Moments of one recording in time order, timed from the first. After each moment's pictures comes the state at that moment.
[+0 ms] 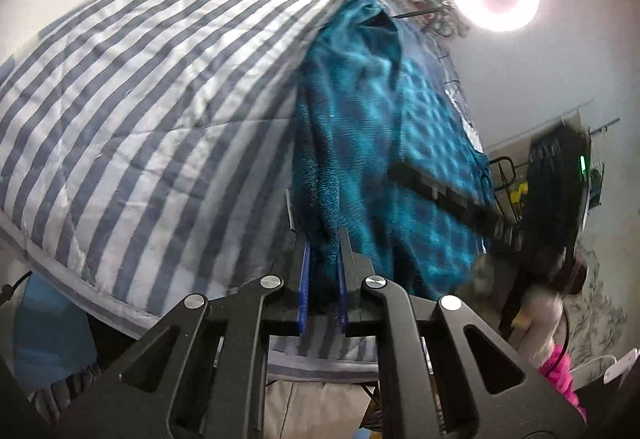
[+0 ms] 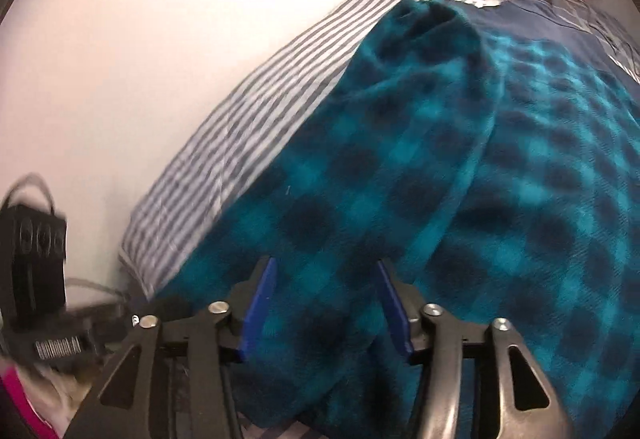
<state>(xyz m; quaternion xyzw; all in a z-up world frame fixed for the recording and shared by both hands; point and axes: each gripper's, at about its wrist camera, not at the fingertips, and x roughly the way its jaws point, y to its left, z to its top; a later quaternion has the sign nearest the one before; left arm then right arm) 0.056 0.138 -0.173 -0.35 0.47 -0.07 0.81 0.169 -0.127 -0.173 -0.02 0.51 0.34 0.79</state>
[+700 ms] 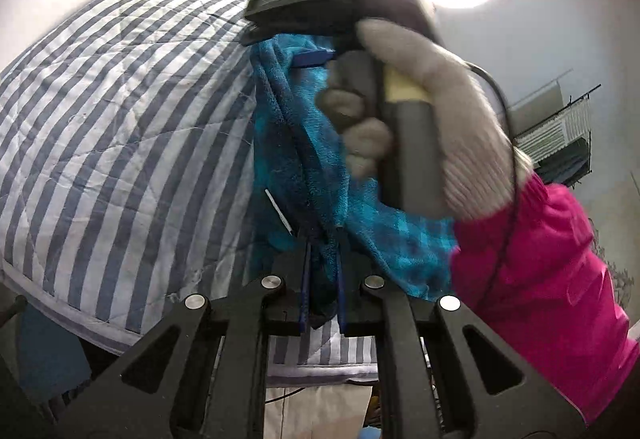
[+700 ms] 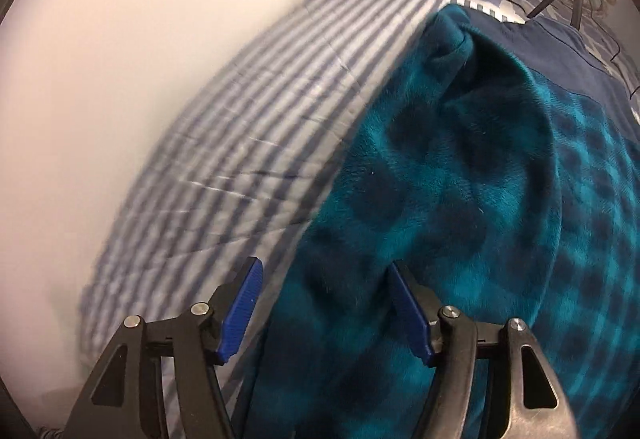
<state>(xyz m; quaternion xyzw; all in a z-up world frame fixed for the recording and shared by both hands) 0.065 0.103 -0.159 -0.32 0.46 -0.12 0.82 0.290 -0.004 -0.193 -0.10 0.57 0.25 0.78</state>
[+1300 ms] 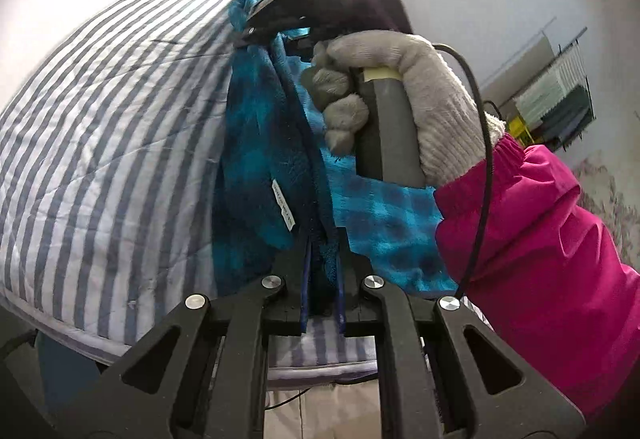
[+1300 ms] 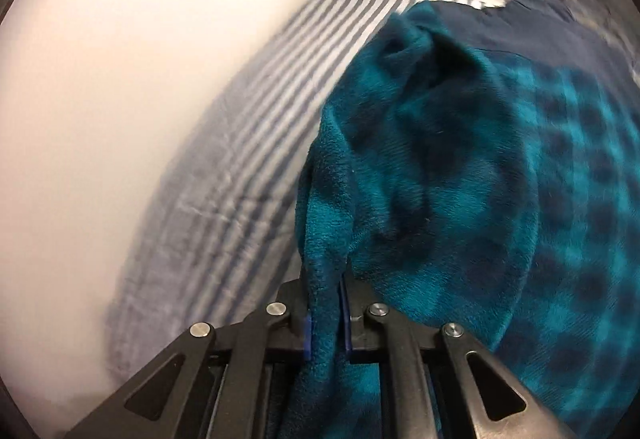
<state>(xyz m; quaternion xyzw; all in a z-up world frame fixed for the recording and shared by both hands) 0.064 0.032 -0.127 -0.22 0.45 -0.14 0.85 0.309 -0.072 -0.179 0.02 0.55 0.30 0.78</state>
